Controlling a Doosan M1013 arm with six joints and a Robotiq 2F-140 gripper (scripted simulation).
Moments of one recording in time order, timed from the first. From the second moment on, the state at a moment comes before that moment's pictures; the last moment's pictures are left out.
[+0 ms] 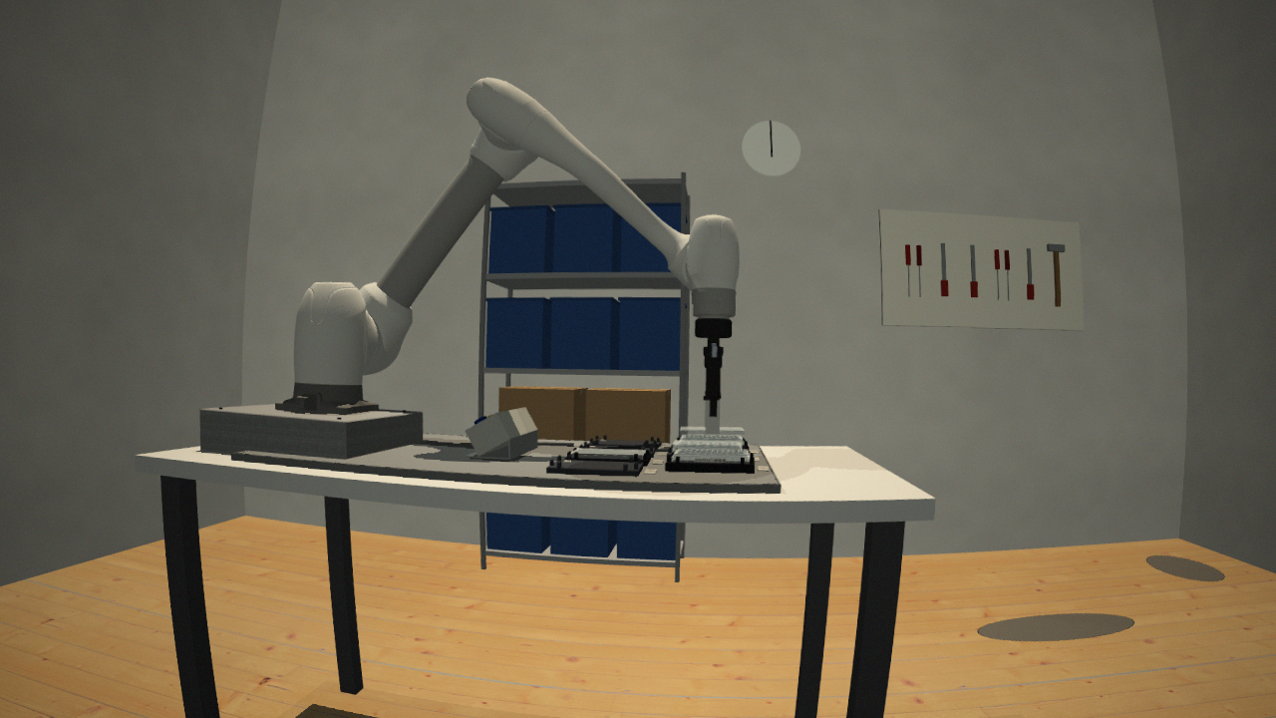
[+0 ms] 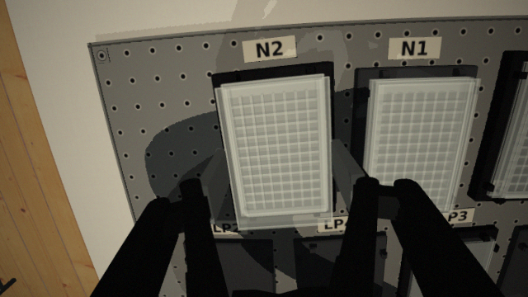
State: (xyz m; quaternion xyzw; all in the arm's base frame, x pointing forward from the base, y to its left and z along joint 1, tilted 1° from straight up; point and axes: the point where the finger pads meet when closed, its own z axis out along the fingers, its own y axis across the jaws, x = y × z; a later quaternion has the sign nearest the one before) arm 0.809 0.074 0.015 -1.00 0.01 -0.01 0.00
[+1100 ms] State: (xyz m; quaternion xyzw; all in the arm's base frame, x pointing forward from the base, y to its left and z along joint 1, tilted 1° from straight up) arm 0.809 0.074 0.009 -1.00 0.01 -0.01 0.00
